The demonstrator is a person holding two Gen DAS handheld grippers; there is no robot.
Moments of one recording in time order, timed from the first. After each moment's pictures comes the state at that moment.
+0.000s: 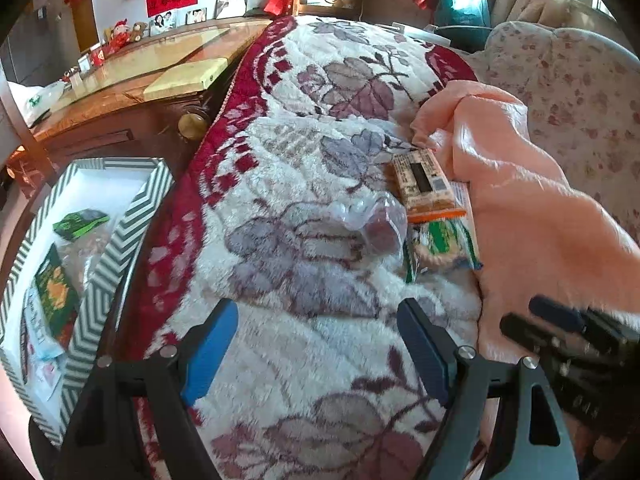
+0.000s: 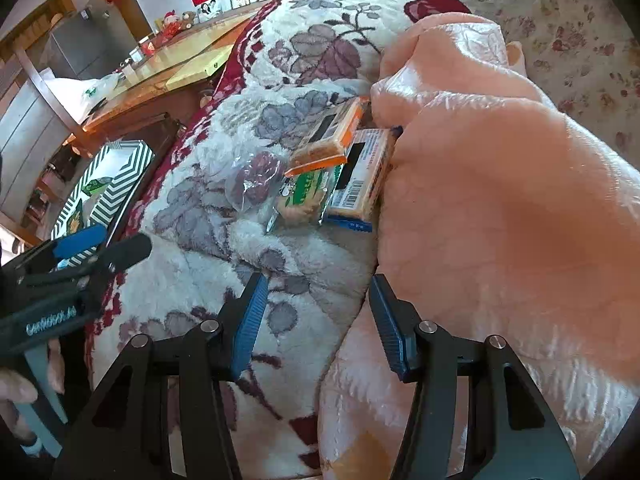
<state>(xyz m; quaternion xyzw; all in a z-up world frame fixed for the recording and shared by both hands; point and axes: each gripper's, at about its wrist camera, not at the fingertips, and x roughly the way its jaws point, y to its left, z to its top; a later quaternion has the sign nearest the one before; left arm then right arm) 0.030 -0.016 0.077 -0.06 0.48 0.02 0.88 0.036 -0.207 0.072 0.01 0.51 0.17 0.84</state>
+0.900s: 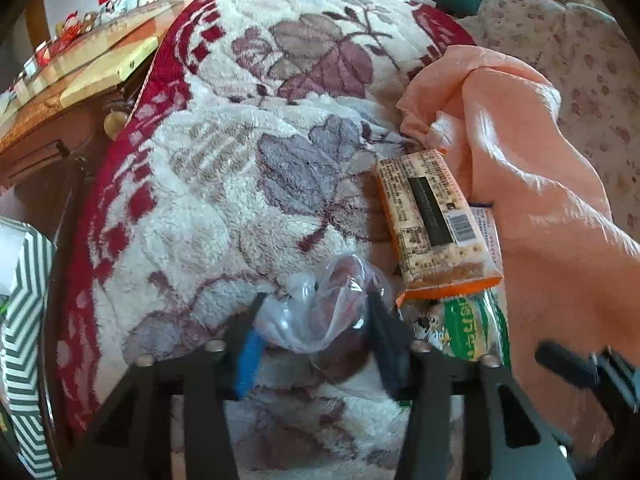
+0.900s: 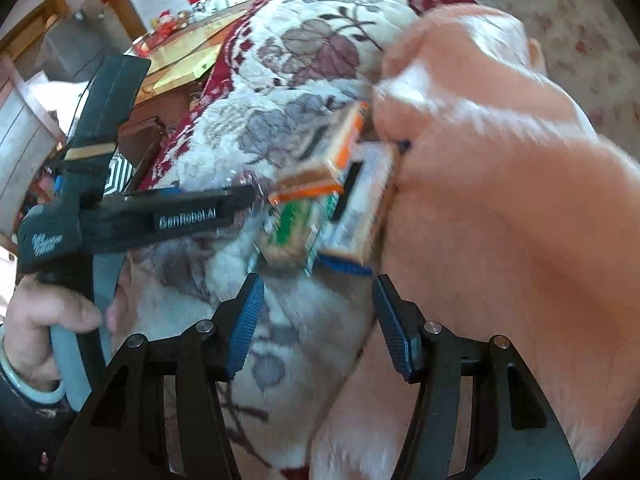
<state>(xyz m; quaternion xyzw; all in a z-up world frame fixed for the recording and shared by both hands) 0.142 -0.036 0.026 -0.05 0.52 -0.04 0.85 0.085 -0.190 0.058 0.00 0.51 0.18 0.84</state>
